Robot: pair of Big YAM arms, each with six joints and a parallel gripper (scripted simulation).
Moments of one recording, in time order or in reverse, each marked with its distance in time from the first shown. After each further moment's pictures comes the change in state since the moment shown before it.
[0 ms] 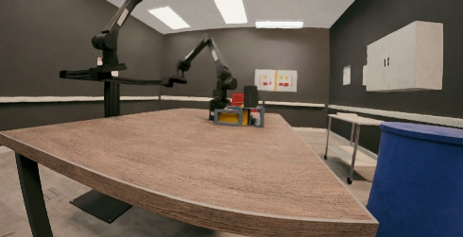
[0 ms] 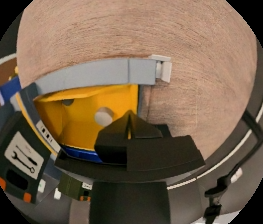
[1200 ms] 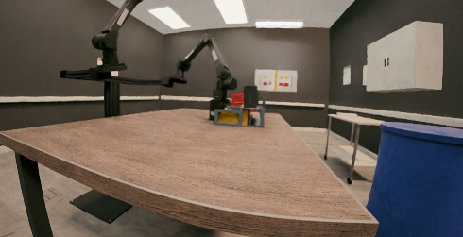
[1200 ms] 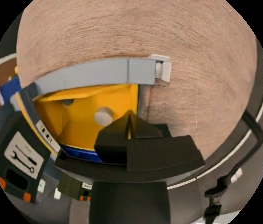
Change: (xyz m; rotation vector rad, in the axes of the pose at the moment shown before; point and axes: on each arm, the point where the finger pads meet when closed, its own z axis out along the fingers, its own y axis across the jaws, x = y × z) left arm 0.000 0.000 0.000 0.001 0.000 0.000; right arm 0.000 0.000 0.000 0.000 0.000 0.000
